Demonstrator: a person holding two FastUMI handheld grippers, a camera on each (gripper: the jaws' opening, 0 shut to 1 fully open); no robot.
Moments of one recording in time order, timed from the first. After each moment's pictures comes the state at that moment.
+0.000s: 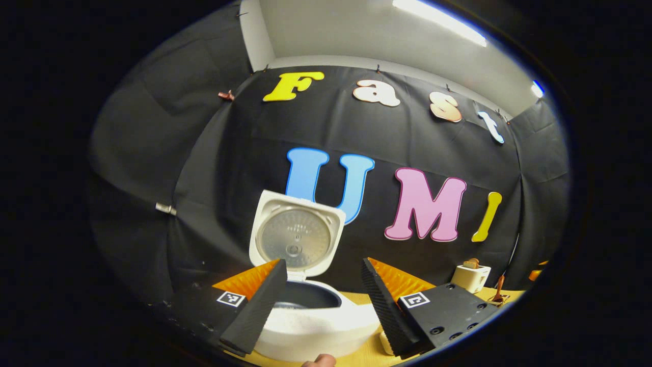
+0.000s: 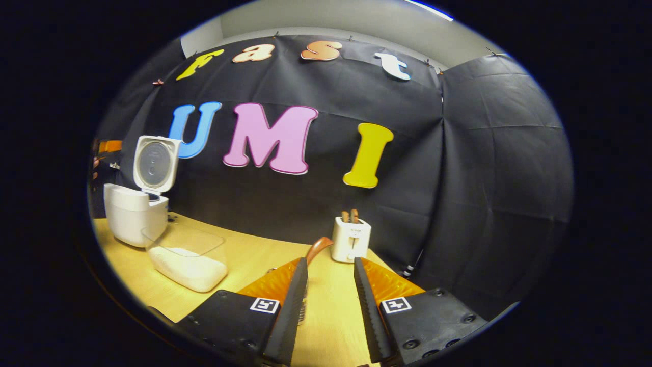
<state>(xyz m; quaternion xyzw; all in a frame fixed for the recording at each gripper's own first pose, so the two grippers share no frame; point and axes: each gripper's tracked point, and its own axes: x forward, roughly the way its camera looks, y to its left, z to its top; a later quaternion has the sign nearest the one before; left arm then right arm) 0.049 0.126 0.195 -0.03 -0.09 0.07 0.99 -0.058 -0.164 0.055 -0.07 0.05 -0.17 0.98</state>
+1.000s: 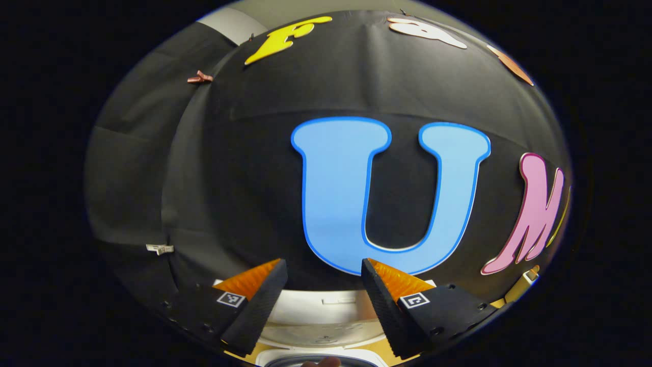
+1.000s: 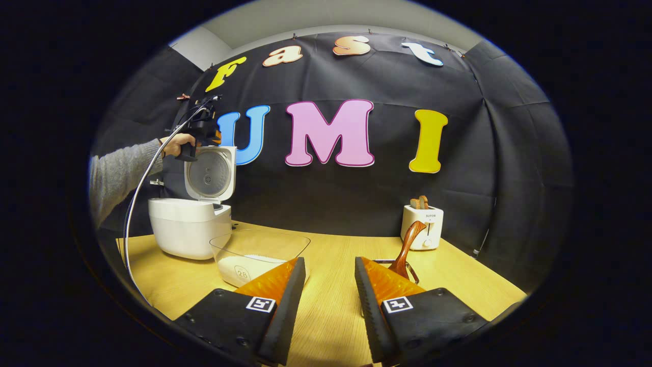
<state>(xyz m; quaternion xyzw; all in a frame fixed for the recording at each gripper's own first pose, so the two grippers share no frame) 0.329 0.265 0.260 0.03 0.06 0.21 0.97 -0.021 -0.050 0.017 0.00 0.06 -0.05 1.00</state>
